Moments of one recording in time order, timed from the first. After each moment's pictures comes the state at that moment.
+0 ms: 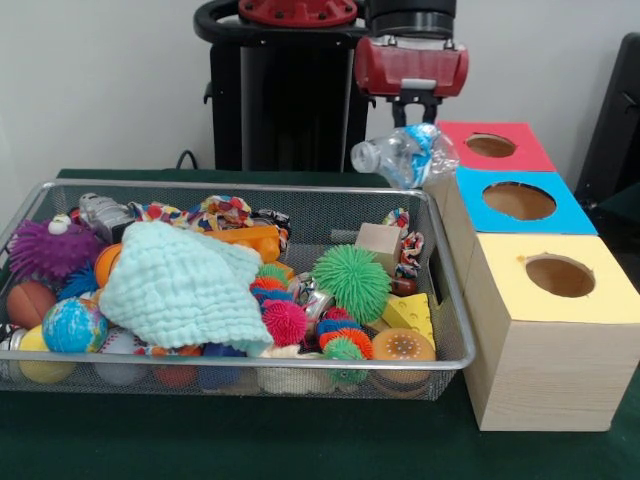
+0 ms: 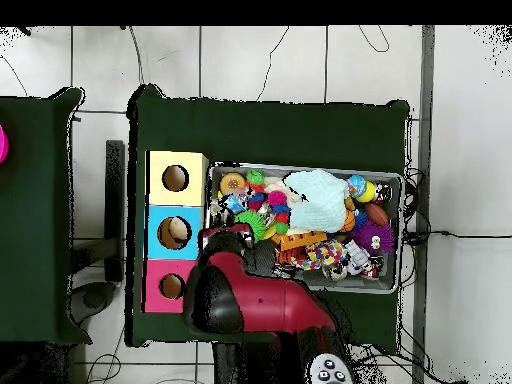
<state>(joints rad) -0.23 -0.91 0.10 2.08 -0.08 -0.08 1.45</state>
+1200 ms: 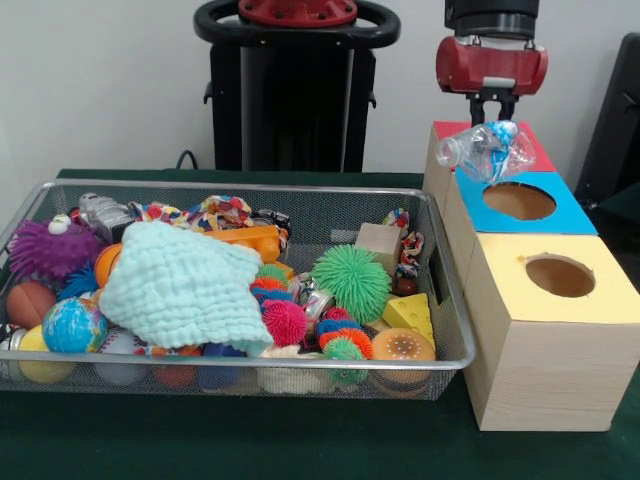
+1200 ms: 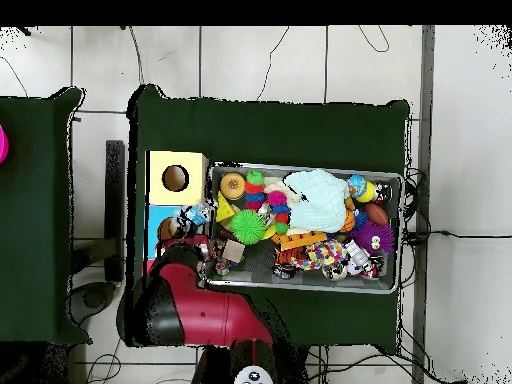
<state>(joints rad) 0.05 -0.86 -0.04 2.09 0.13 -0.13 1.46</state>
